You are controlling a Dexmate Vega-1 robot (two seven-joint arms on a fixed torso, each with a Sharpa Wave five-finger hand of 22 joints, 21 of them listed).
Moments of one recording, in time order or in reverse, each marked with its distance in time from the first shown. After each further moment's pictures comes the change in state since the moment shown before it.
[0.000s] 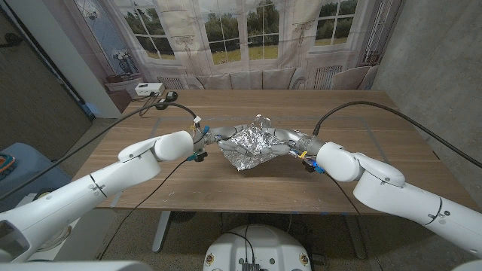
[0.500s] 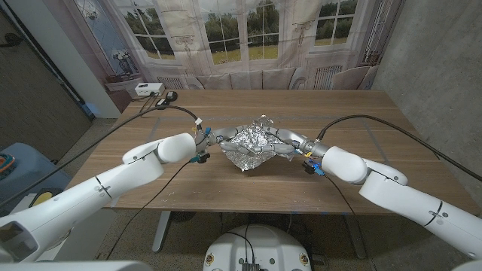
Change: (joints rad) left arm -0.002 -0.033 0.013 0.042 -0.018 -0.010 0.017; left_hand 0.069 0.068 -0.014 0.005 0.003 0.000 0.067 0.007 0.000 0.116 -0.006 0.030 -0.012 0.164 -0.040 0.015 -0.010 0.135 -0.025 0.039 -0.003; right arm -0.067 0.043 0.086 0.170 0.235 0.301 -0.067; right_hand -0.015 0.000 -0.030 0.005 0.015 0.013 0.020 0.004 -0.003 0.029 0.021 0.008 0.000 0.062 -0.002 0.019 -0.015 0.087 -0.054 0.007 0.000
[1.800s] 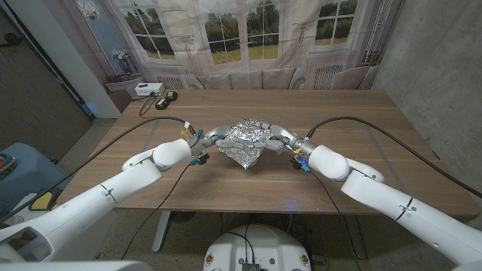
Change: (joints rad) left arm 0.034 -0.072 -0.044 0.205 -0.218 -0.232 0.069; left_hand 0.109 0.028 -0.034 -0.009 -0.186 0.493 -0.017 0.077 0.017 0.485 0.024 0.111 -0.012 0.501 -0.002 0.019 -0.002 0.167 0.015 0.051 0.009; right arm 0.091 0.128 -0.107 0.130 -0.071 0.036 -0.037; right_hand 0.218 0.093 -0.091 -0.038 0.089 0.131 -0.020 0.046 -0.002 0.136 -0.055 0.046 -0.009 0.240 -0.003 0.100 0.012 0.165 -0.083 0.070 0.038
